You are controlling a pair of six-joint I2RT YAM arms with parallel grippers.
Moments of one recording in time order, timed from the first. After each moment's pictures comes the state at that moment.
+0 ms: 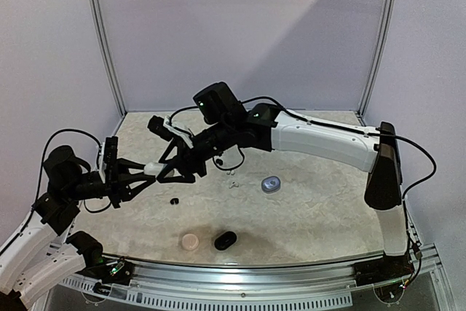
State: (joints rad) left arm -0.40 0.47 0.38 0.02 0.83 0.01; right arm 1.11 2.15 2.06 -0.45 -0.66 -0.16
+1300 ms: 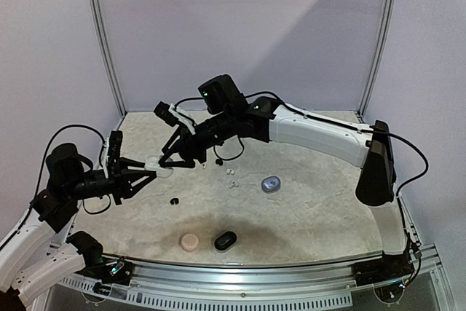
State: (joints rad) left arm -0.41 0.48 0.42 -0.10 0.70 -0.08; right arm 1.04 2.21 2.15 -0.45 -0.68 -0.08
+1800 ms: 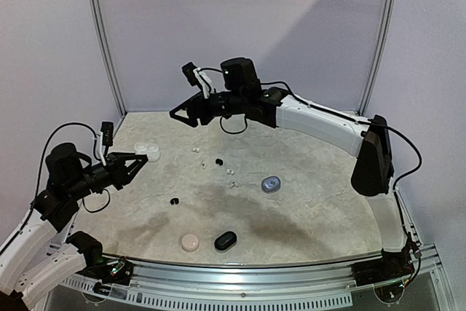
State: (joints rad) left arm -0.33 0.49 0.41 -0.08 0.45 -0.36; right arm 0.91 2.26 2.19 -0.19 -0.46 0.19
